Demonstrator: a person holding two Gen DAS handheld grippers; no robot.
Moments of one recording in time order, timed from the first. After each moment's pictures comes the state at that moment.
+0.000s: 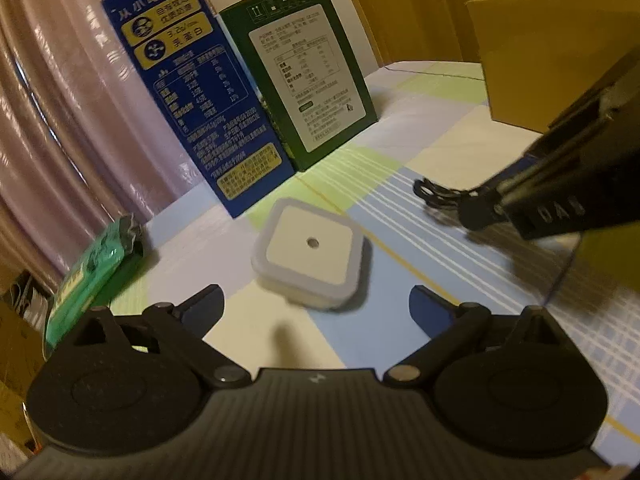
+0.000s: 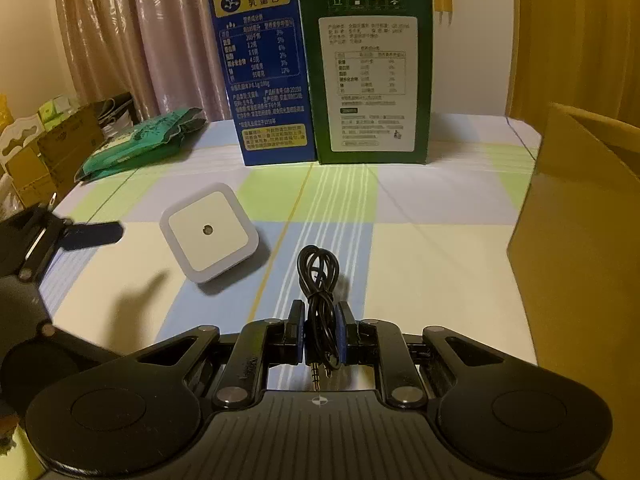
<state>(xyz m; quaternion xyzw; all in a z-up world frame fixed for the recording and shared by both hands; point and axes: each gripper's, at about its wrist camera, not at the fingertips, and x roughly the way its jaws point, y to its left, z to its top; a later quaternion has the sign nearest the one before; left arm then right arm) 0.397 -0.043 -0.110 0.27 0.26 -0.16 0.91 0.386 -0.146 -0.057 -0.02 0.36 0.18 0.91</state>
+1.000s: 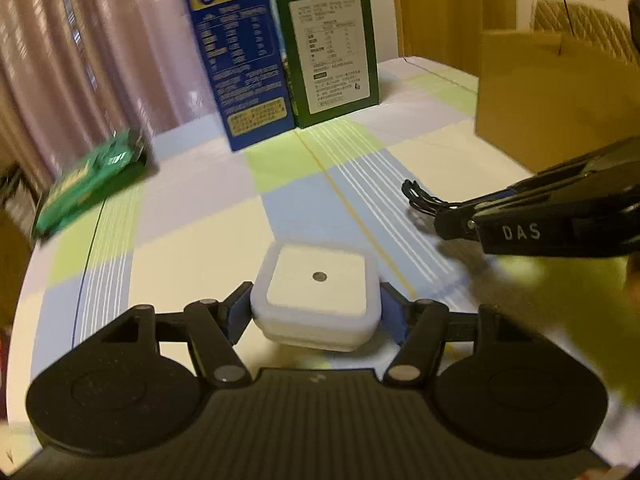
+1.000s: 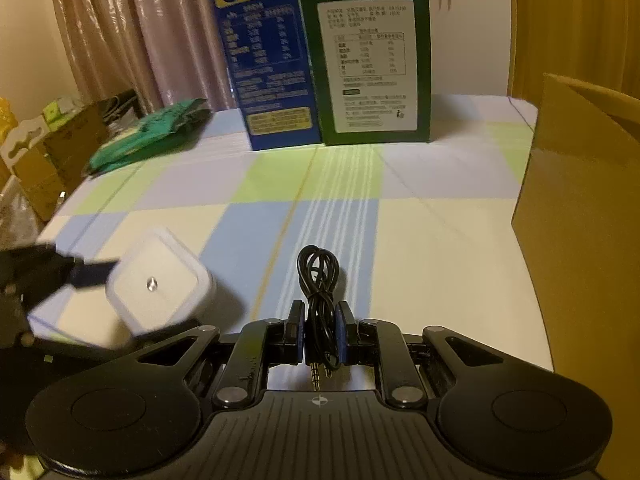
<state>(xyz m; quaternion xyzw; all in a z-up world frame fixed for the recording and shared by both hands) 0.331 -0.031 -0.080 0.13 0.36 -0.13 0.92 0.360 -0.155 -0.049 0.01 0.39 0.19 0.90</state>
